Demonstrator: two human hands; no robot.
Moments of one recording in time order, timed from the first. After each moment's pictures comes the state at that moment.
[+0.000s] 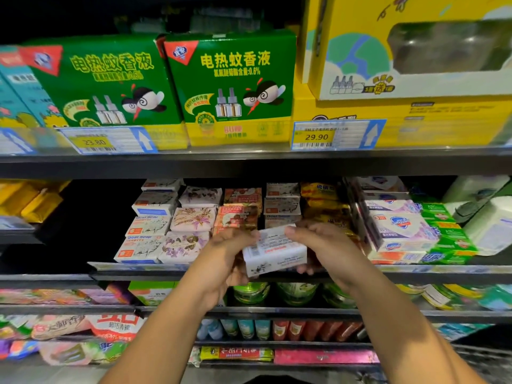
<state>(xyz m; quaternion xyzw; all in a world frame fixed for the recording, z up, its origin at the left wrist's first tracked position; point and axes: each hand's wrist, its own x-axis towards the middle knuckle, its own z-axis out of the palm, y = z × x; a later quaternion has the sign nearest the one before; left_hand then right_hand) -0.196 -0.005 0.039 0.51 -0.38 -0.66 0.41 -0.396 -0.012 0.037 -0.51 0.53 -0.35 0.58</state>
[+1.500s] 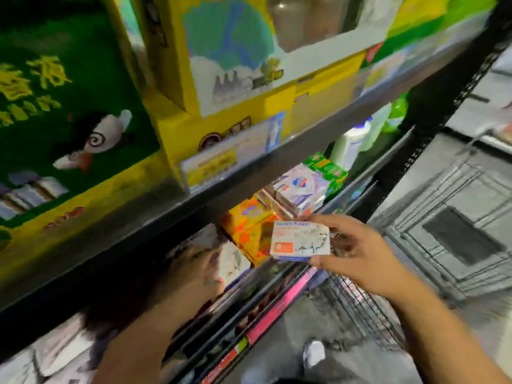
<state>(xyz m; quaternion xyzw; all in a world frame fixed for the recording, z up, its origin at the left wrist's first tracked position) -0.233 -0.126 -0.006 0.37 -0.91 -0.17 -0.09 -0.472 0.073 0.008 -0.49 0.72 -0.45 0.21</state>
